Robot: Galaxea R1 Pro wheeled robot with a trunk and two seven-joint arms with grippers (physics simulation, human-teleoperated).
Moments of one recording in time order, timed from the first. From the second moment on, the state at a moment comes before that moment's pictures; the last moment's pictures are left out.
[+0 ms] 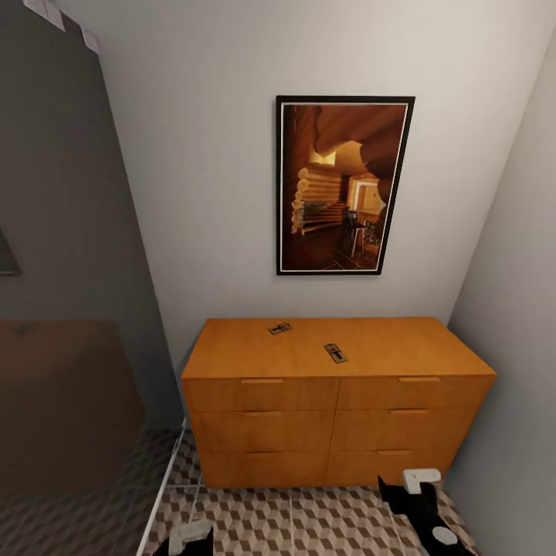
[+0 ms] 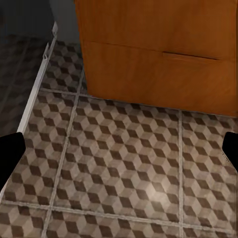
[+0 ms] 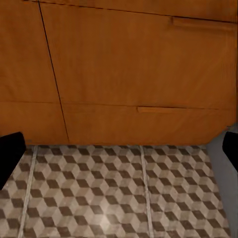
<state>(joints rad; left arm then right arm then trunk) -0.34 -0.06 -0.20 -0.20 0.30 -0.41 0.11 -0.44 -0.11 0.01 -0.31 0.02 -0.30 -0.02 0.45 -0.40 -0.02</state>
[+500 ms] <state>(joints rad) -0.34 -0.08 -0.21 -1.02 0.24 0.15 0.28 -0.44 -0.11 0.00 -0.88 0.01 -0.02 -0.02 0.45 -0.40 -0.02</state>
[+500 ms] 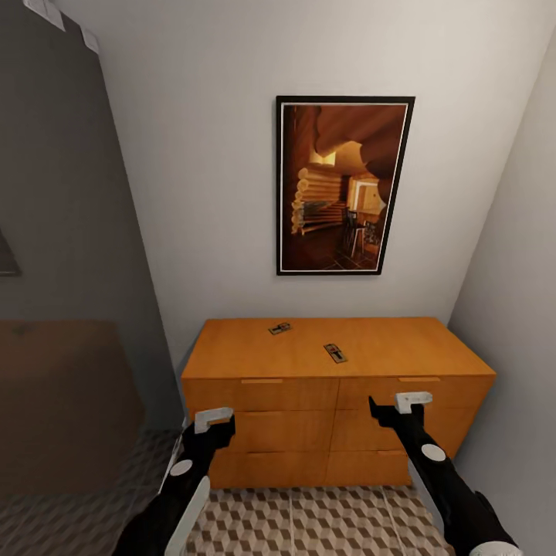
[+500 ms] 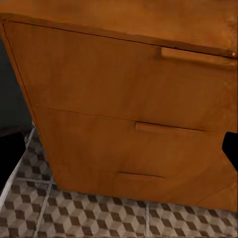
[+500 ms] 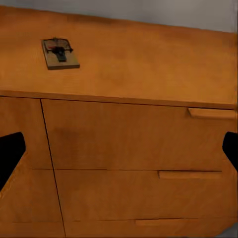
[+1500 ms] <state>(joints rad) -0.60 -0.17 -0.21 -1.22 0.21 0.65 0.35 -0.62 -0.11 0.01 -1.19 -0.17 0.49 -0.01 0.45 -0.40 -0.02</state>
